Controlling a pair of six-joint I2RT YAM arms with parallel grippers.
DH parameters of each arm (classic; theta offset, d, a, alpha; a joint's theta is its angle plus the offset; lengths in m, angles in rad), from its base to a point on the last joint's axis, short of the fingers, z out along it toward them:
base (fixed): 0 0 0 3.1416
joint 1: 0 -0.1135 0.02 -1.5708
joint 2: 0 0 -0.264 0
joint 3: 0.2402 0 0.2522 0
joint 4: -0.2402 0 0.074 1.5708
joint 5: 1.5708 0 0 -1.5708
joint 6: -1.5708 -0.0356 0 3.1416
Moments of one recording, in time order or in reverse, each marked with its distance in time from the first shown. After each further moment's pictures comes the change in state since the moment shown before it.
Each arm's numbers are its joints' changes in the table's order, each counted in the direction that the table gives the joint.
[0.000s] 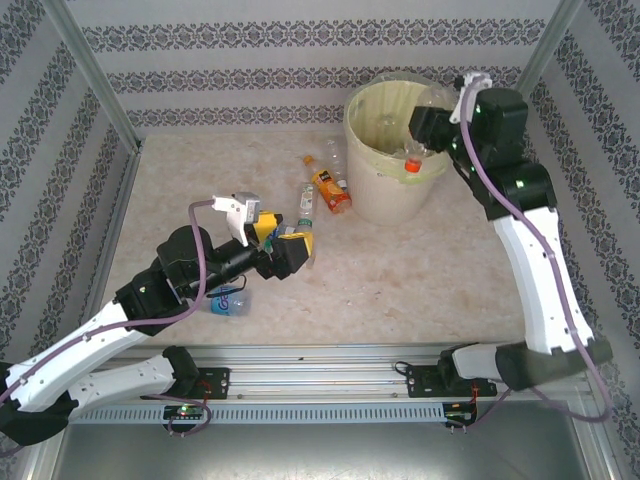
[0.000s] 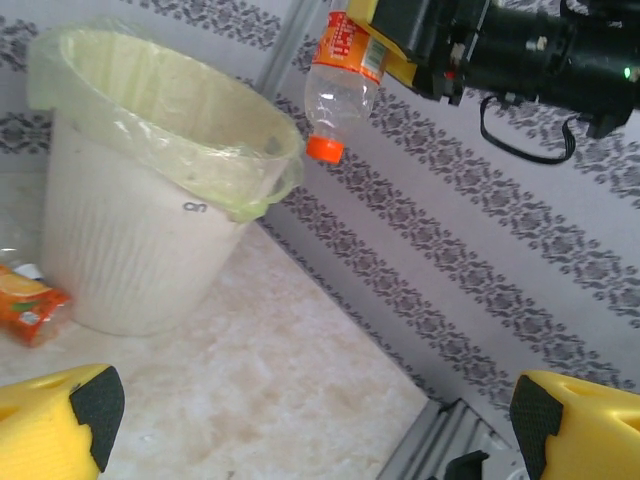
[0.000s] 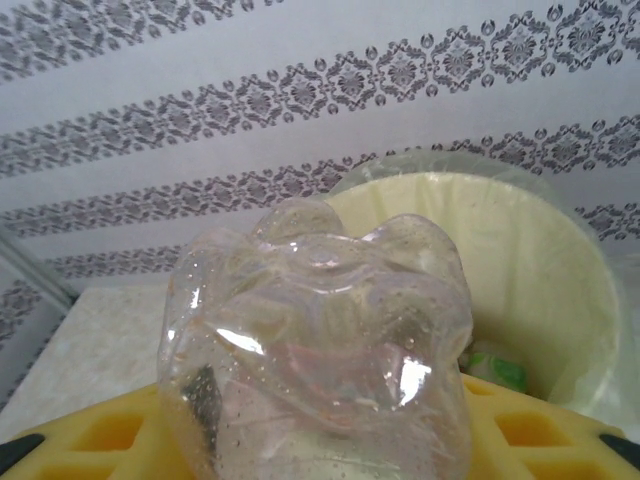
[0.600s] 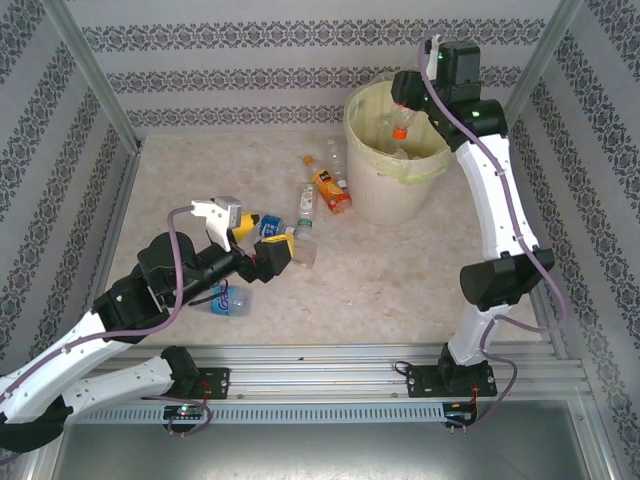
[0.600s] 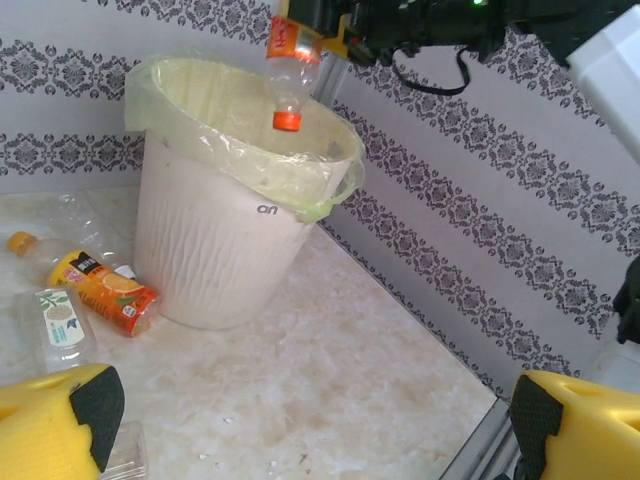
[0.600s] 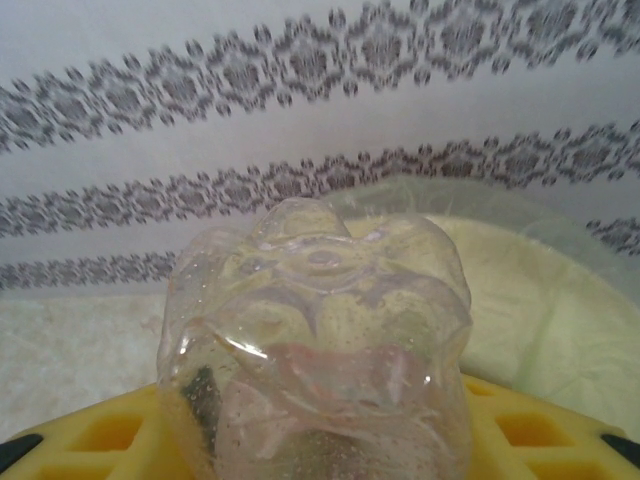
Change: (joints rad) left arm 0.000 0.084 0.022 -0.146 -0.106 -0.075; right arm 0.044 -0.503 0.448 -0.089 -0.001 0.025
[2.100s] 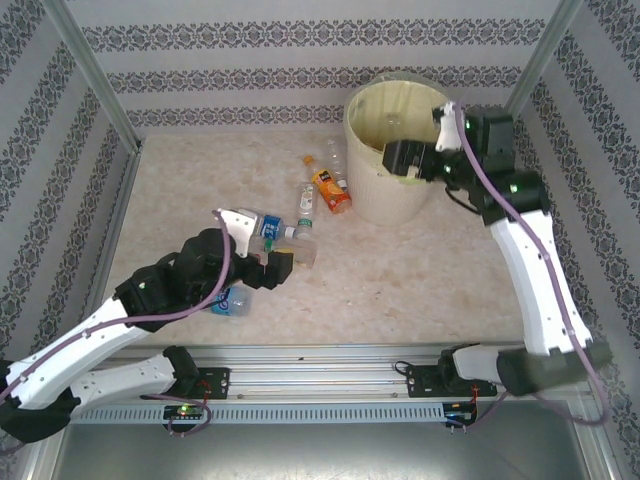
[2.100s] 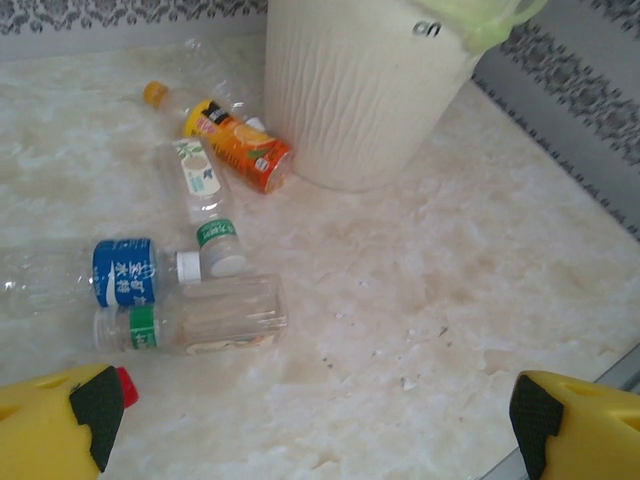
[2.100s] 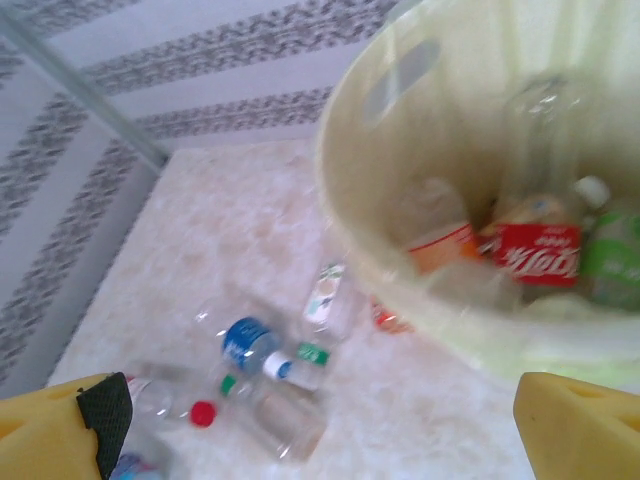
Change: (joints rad) left arm -0.009 -0.141 0.039 -0.315 -0.135 -0.012; right arm -0.029 0.608 -0.649 -0.037 -0.342 -0.061
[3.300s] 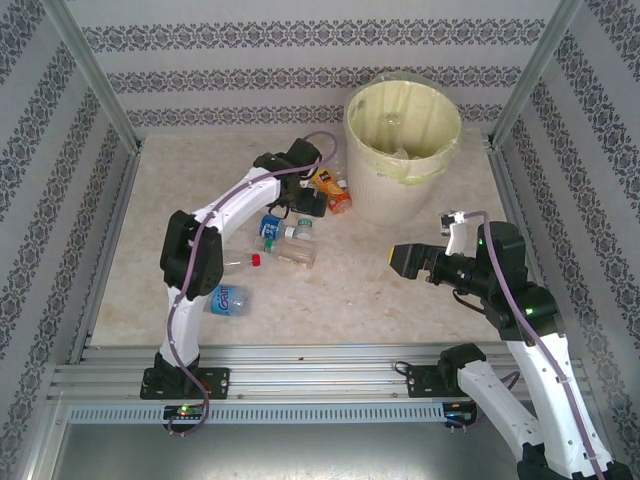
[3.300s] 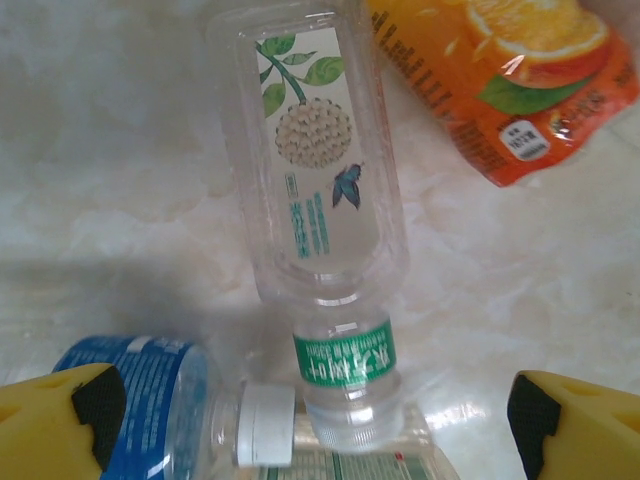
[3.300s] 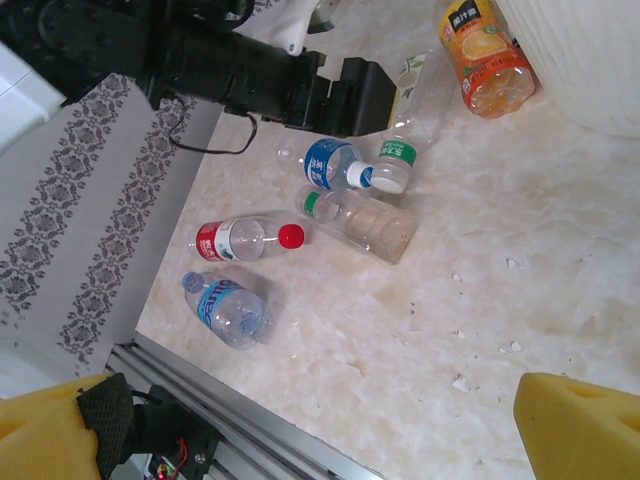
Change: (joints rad) left arm -0.396 -1.238 0.832 -0.243 0.218 -0.110; right arm -0.029 0.602 -0.623 -0.027 -0.172 -0.180
